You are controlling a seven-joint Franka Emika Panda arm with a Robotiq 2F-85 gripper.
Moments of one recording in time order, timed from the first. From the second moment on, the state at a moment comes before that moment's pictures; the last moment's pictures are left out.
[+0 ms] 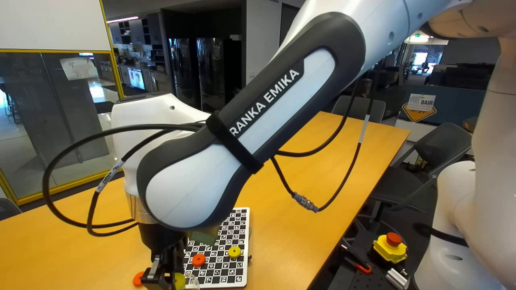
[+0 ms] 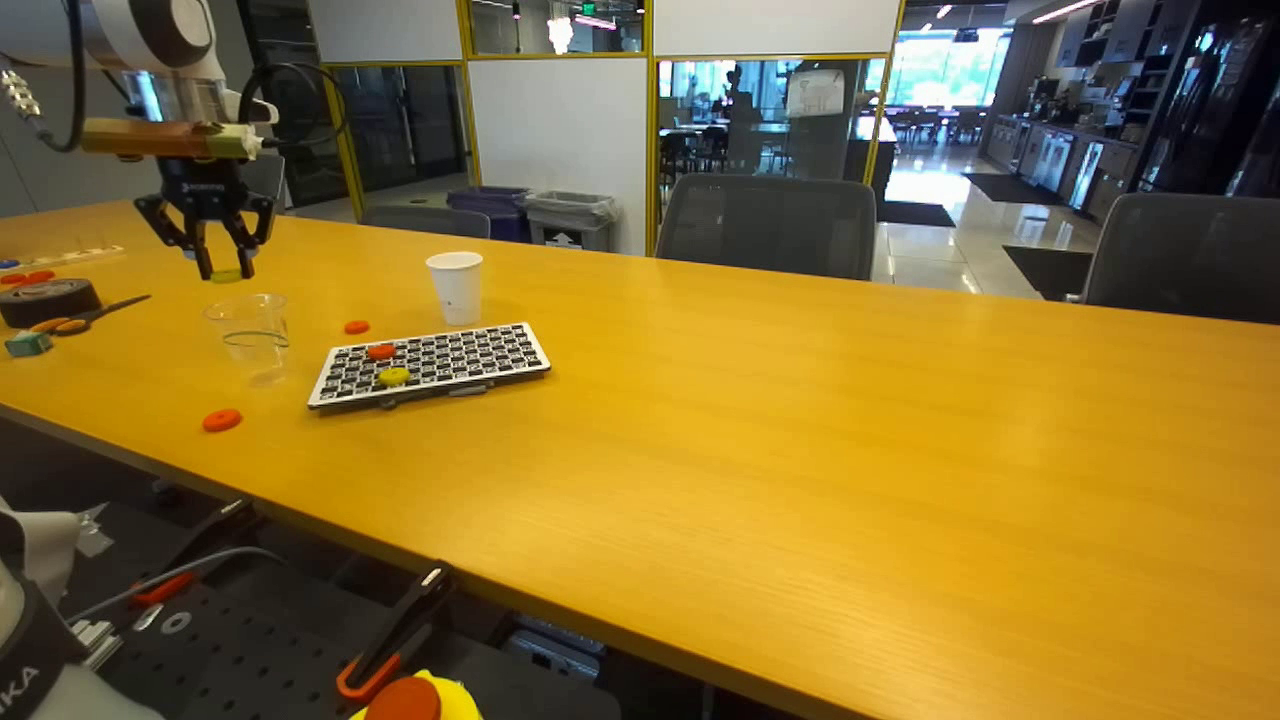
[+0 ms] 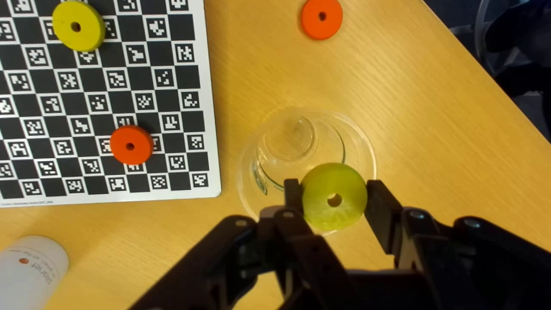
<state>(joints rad) 0.36 0.12 0.35 -2.23 0.00 2.35 -0.02</state>
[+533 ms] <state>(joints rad) 0.35 0.14 0.35 -2.22 0.01 2.35 -0.04</state>
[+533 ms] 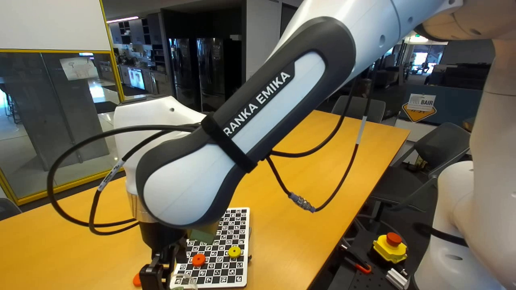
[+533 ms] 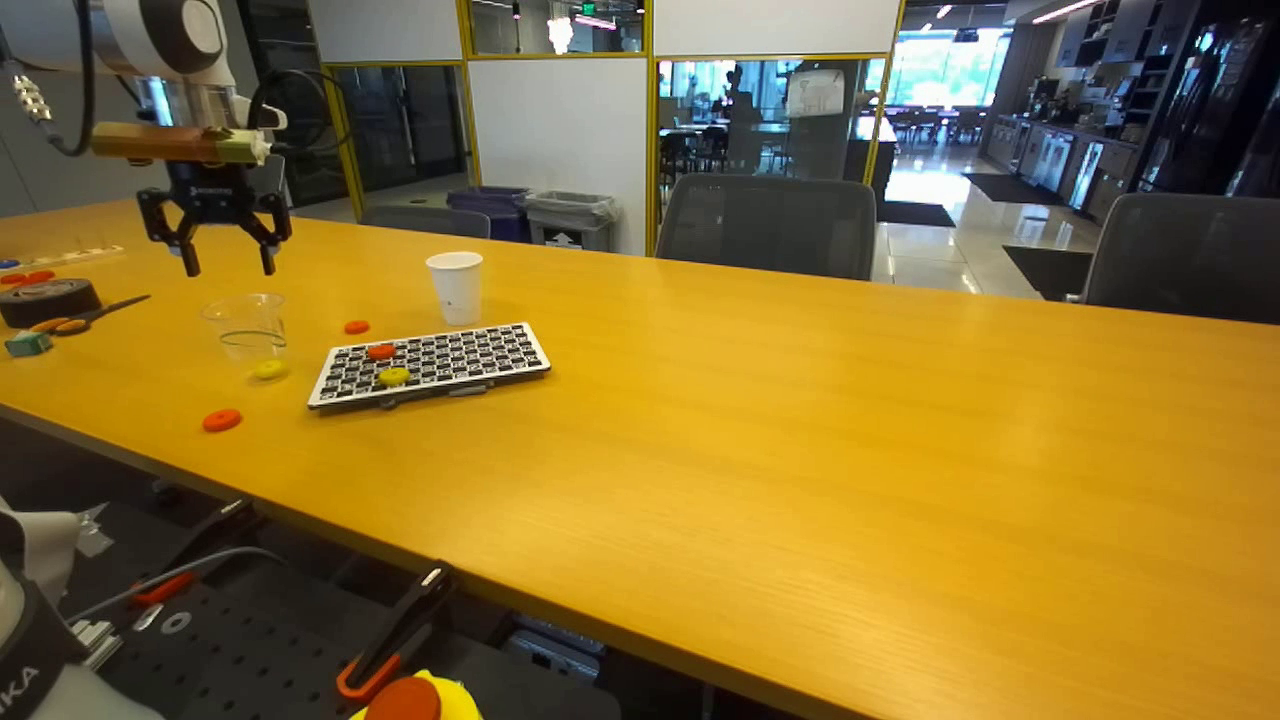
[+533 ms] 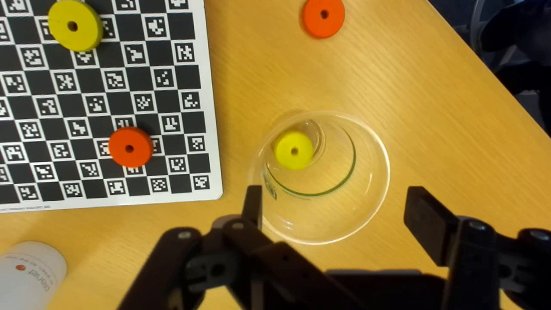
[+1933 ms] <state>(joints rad) 0.22 0.22 0.14 -2.23 -0.19 2.34 0.40</state>
